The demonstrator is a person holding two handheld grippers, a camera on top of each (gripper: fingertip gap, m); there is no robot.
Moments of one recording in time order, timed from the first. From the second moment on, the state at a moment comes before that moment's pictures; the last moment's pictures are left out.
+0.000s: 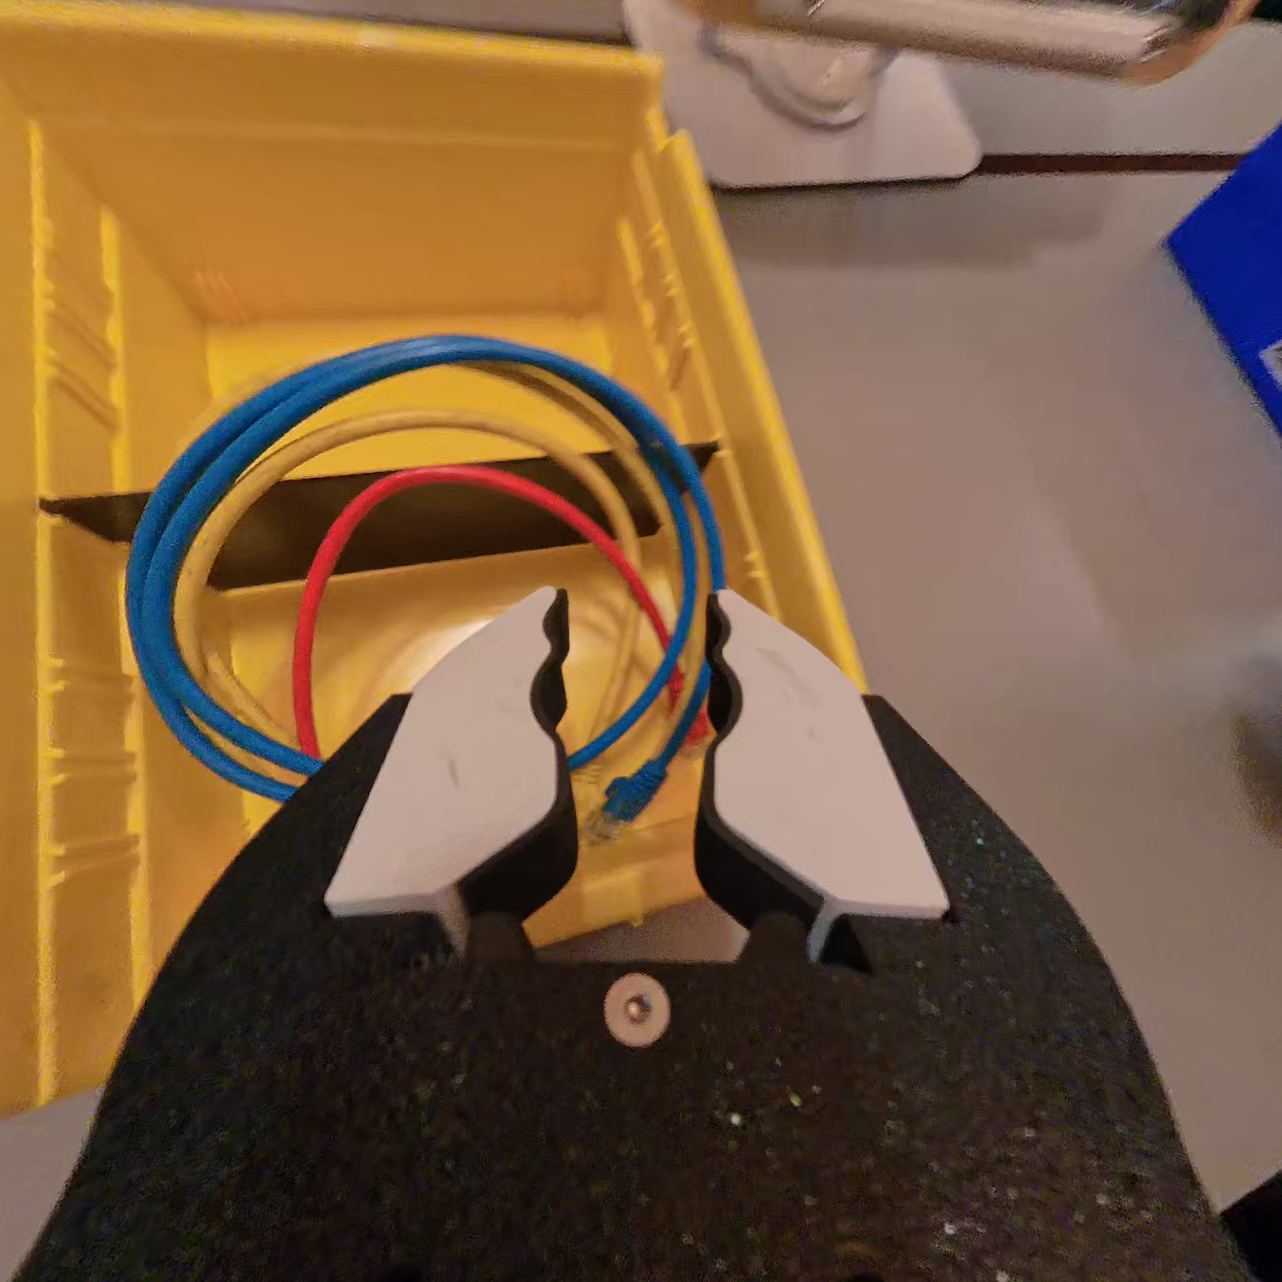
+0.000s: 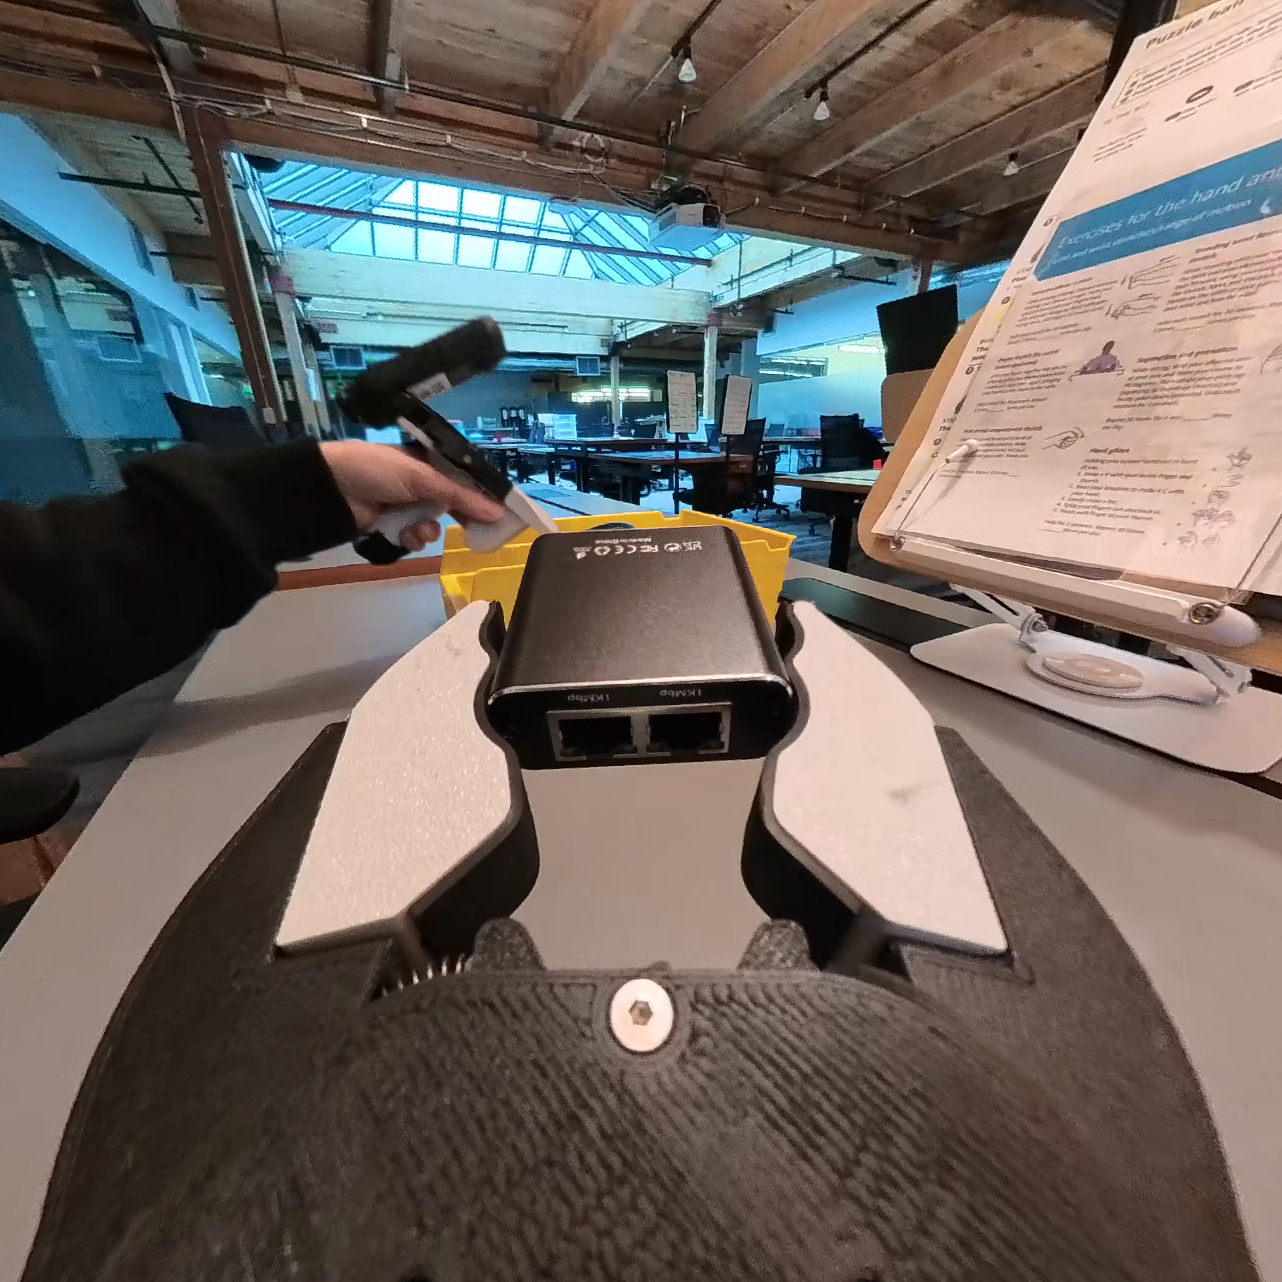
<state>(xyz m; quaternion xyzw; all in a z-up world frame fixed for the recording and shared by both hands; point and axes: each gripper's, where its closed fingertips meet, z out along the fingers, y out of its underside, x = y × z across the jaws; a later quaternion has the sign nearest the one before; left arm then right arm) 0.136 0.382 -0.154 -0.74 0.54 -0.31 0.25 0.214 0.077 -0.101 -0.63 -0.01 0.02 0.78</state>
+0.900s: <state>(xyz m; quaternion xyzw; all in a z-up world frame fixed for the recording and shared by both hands) 0.126 0.347 -0.012 -0.56 0.52 -0.48 0.43 0.219 0.072 -0.100 -0.62 0.00 0.02 0.78</state>
